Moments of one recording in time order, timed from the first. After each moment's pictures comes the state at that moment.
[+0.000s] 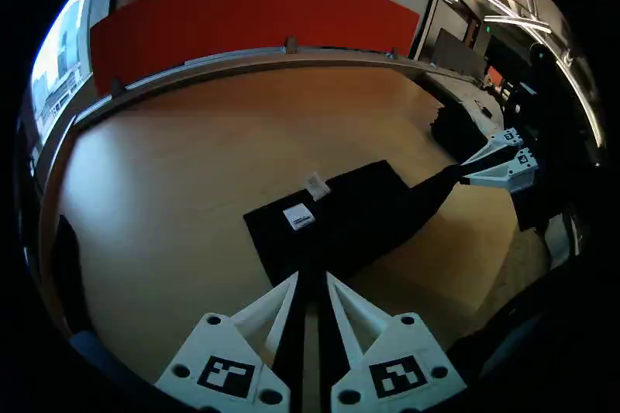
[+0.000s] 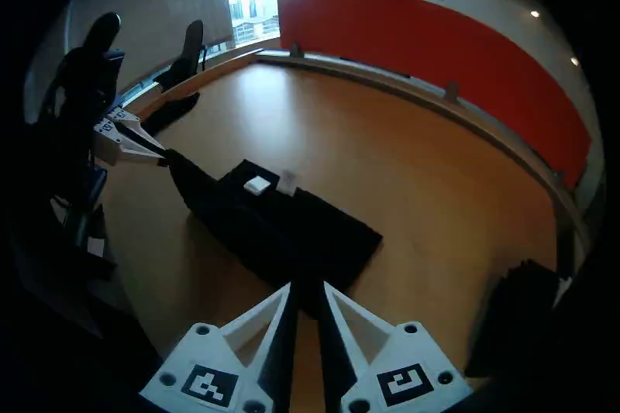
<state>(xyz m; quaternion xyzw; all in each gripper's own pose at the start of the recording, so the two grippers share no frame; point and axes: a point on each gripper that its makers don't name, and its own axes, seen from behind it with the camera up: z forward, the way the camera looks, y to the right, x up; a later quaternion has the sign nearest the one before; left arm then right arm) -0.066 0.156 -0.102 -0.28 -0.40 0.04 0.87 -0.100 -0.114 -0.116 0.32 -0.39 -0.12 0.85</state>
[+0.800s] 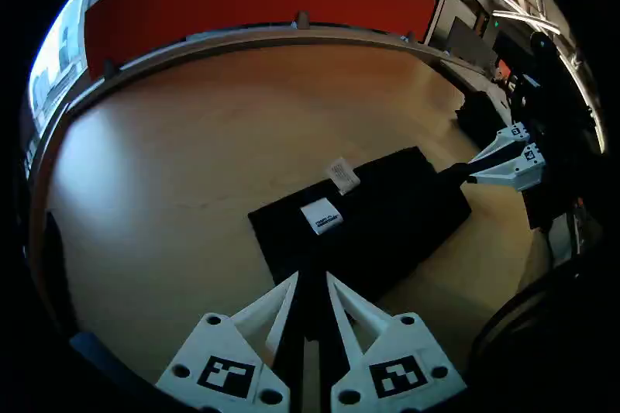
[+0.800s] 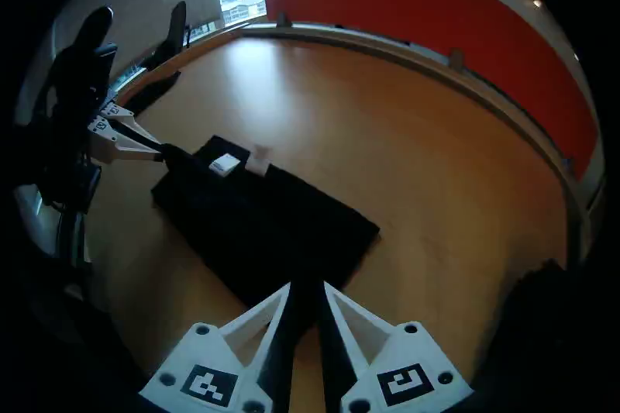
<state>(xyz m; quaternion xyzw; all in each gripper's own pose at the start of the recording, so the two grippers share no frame) -0.132 0.162 -0.060 -0.27 -0.43 0.05 0.86 -0.155 -0.112 -0.079 0.30 -0.45 -0.12 0.83</state>
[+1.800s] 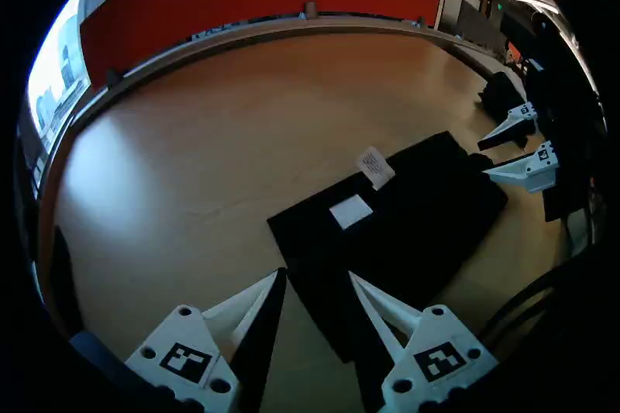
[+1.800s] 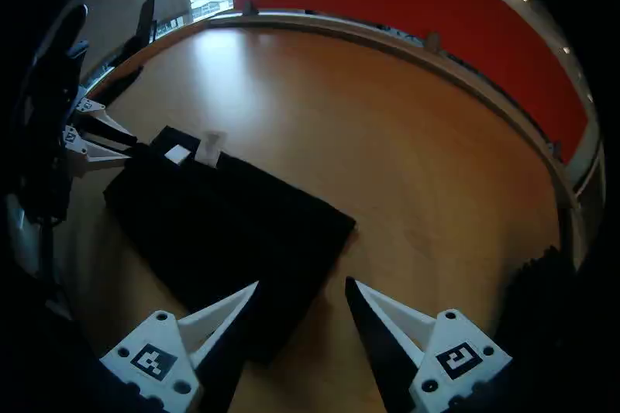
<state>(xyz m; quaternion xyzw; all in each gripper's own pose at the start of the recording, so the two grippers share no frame) -0.162 0.151 -0.032 -0.24 -0.42 0.10 0.87 -0.189 -0.100 -0.053 0.23 -0.45 -0.14 0.85</state>
